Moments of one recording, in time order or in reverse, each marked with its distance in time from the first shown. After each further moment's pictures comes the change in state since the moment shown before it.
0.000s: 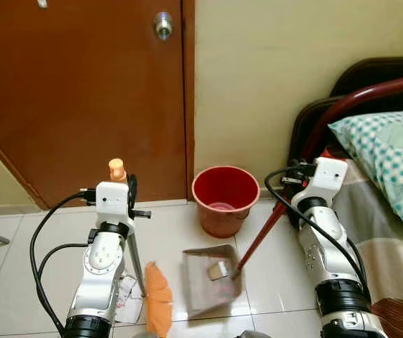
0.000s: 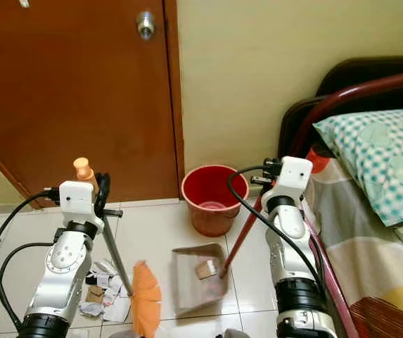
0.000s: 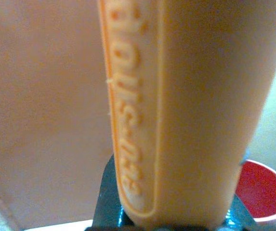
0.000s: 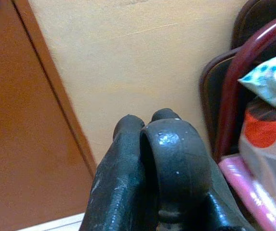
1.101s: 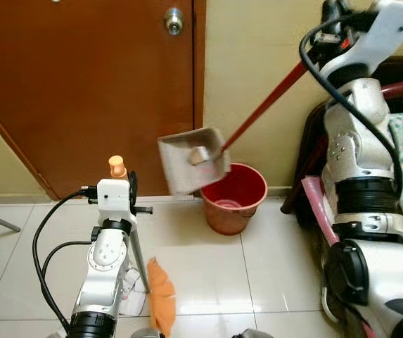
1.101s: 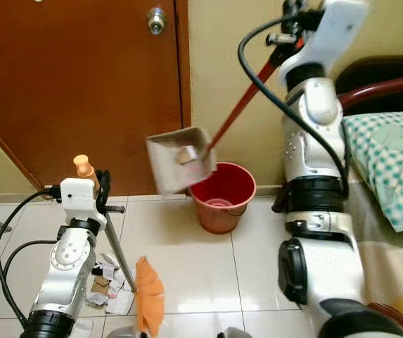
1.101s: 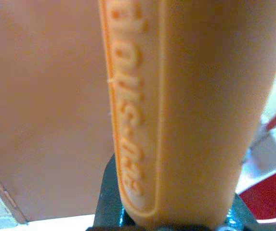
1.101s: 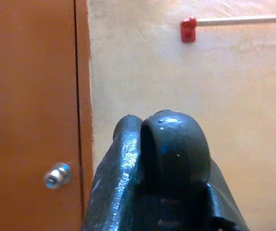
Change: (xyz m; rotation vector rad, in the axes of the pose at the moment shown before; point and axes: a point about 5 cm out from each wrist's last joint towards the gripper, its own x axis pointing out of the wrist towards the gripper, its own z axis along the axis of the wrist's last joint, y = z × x) left arm 0.003 -0.012 0.003 -0.028 -0.010 -0.016; right arm 0.053 0.049 0.203 -0.153 -0.579 0.200
